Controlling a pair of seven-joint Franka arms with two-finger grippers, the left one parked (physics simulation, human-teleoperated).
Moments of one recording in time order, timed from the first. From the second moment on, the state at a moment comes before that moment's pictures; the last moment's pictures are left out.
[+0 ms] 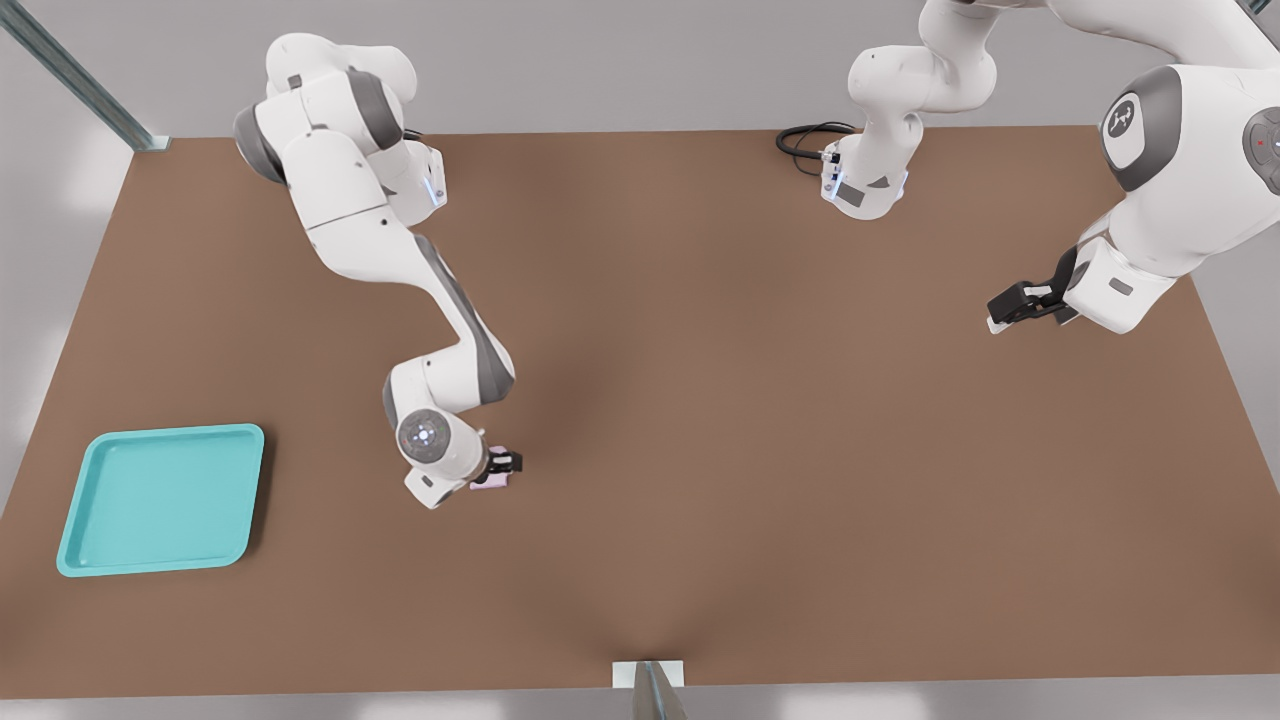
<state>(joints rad) 0.31 0.74 0.05 -1.52 0.02 2.18 0.33</state>
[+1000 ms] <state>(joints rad) 0.30 0.77 0.06 -1.61 0.03 2.28 0.35</state>
